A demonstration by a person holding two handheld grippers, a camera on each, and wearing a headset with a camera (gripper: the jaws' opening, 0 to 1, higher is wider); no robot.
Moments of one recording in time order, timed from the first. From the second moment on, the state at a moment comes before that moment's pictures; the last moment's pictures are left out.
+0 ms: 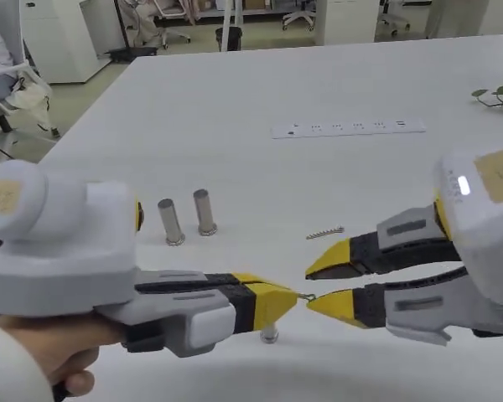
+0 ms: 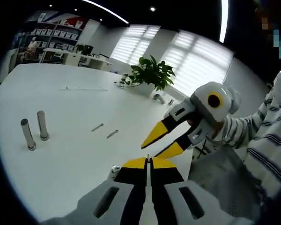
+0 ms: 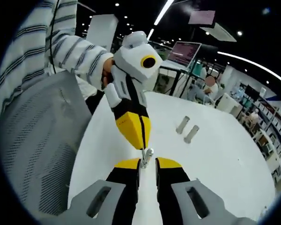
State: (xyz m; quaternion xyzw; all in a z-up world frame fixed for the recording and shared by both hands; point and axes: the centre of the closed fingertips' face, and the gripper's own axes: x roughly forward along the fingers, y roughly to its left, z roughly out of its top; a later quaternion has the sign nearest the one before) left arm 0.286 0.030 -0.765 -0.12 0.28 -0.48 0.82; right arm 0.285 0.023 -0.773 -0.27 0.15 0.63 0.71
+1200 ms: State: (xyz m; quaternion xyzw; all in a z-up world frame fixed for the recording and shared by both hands) left arm 0.244 0.020 -0.789 0.11 0.23 -0.60 0.76; right arm 0.238 0.020 -0.794 -0.22 0.22 0.72 0.62
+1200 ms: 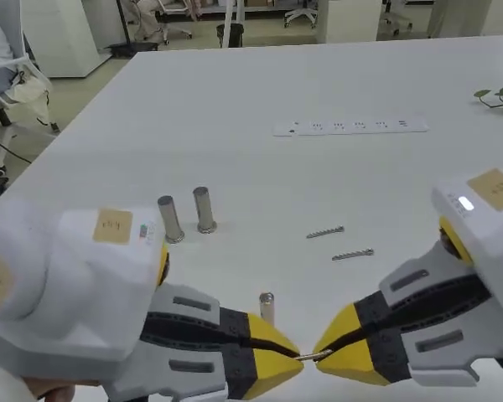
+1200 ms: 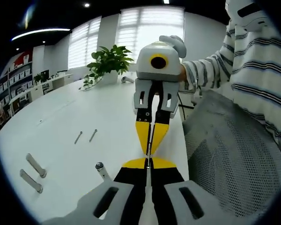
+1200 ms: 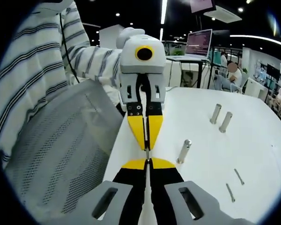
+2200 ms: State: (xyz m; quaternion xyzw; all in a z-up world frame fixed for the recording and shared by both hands) left arm 0.295 0.037 -0.797 0.13 0.19 -0.52 0.82; right arm 0.279 0.014 -0.800 -0.24 0.24 0.68 0.65
